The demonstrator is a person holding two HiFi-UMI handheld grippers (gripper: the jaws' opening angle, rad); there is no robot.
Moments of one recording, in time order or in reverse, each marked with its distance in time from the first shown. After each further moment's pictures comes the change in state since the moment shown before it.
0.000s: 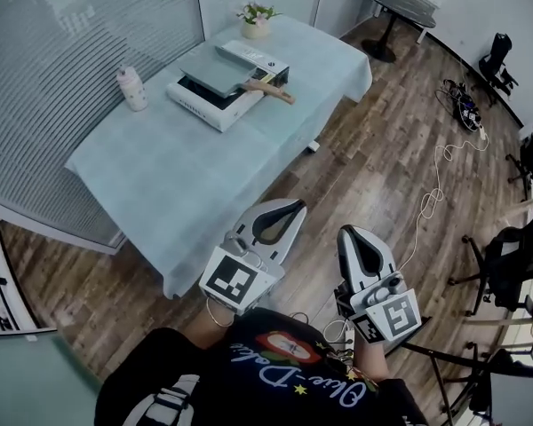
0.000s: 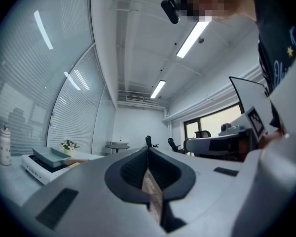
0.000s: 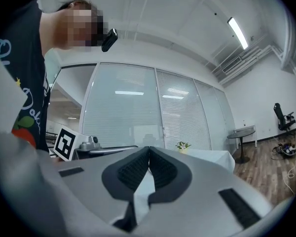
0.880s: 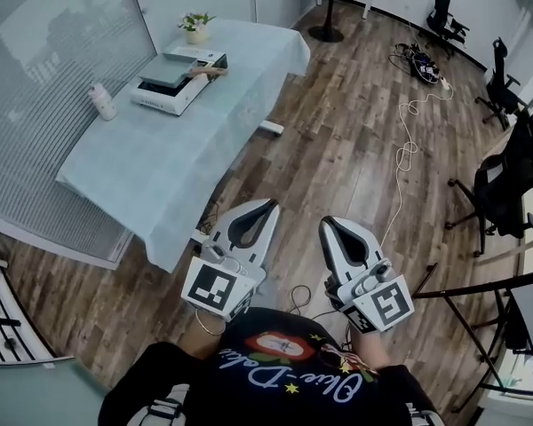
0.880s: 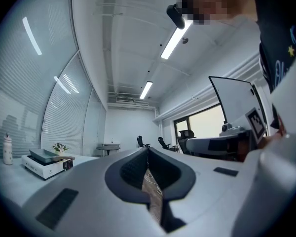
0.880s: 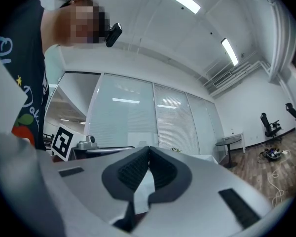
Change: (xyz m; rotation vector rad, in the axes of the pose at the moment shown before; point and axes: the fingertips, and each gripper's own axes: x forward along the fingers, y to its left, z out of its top) left arm -0.082 -0.190 0.011 0.057 0.007 -0.077; right arm -0.201 0.066 0.015 -0.023 -0.092 -0.094
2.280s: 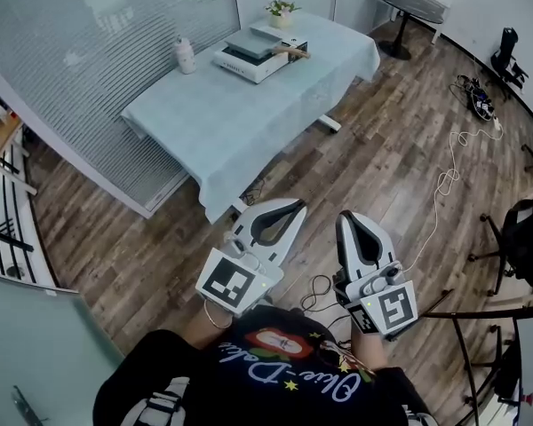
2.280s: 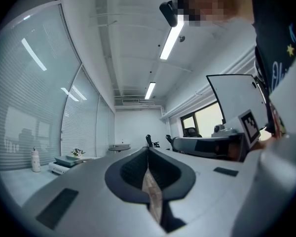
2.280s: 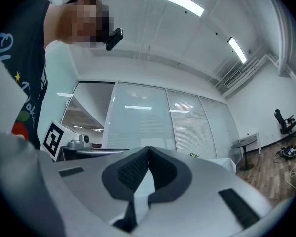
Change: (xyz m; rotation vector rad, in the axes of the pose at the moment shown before) left arm -0.130 -0.046 0.038 0.048 0.004 0.127; right arm -0.030 0.120 0.026 0.014 -0.071 0.144
